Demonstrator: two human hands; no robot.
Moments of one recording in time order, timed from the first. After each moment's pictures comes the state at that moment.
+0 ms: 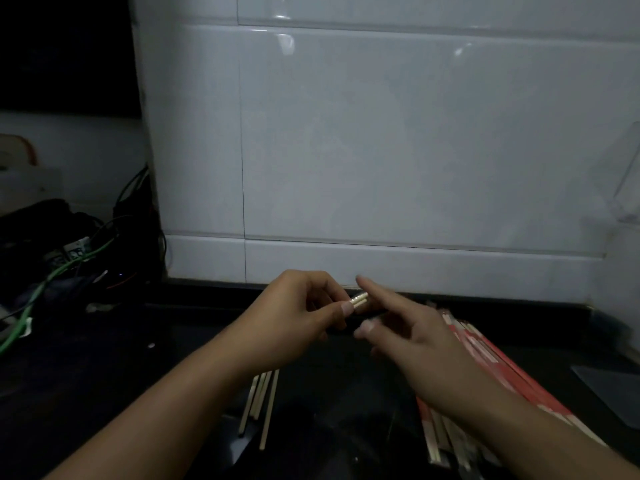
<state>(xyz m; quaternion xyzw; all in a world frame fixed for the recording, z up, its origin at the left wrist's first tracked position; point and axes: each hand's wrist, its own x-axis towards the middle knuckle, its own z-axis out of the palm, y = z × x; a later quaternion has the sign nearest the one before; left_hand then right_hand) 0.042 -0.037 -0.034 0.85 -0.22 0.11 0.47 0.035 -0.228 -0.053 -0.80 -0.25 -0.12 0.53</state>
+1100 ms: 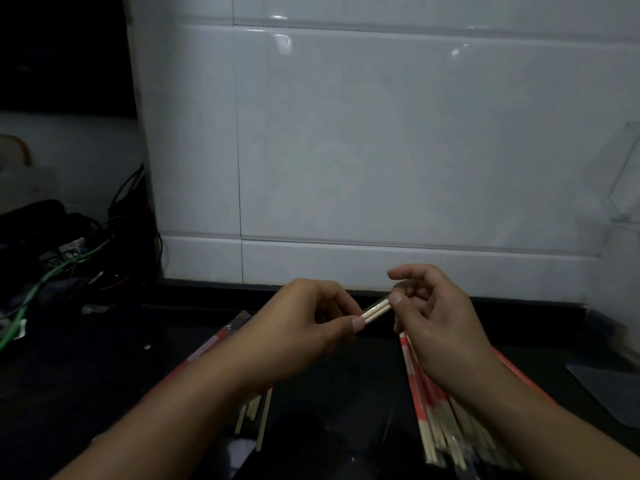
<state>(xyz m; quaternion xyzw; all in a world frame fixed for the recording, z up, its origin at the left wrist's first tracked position) 0.034 -0.050 -0.033 0.86 -0.23 0.08 0.45 0.045 -0.239 -0.046 -0.74 -0.20 -0.22 0.61</state>
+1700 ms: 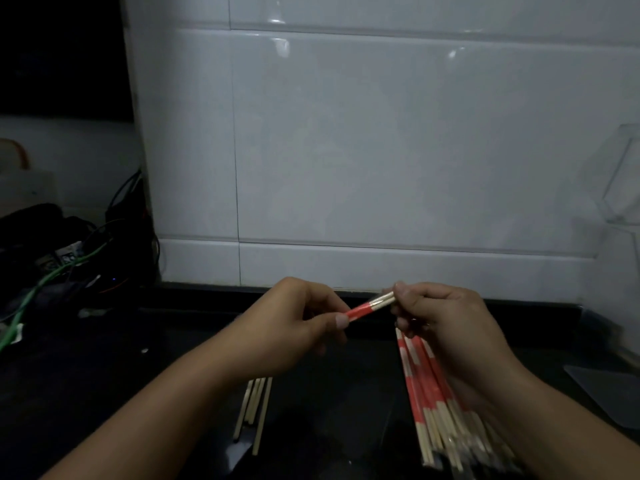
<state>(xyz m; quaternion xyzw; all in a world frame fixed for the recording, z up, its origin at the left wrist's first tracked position) 0.036 -0.040 -0.028 0.87 -0.24 0.06 0.44 0.042 -0.246 -0.035 -0.69 -0.12 -0.13 0.71</state>
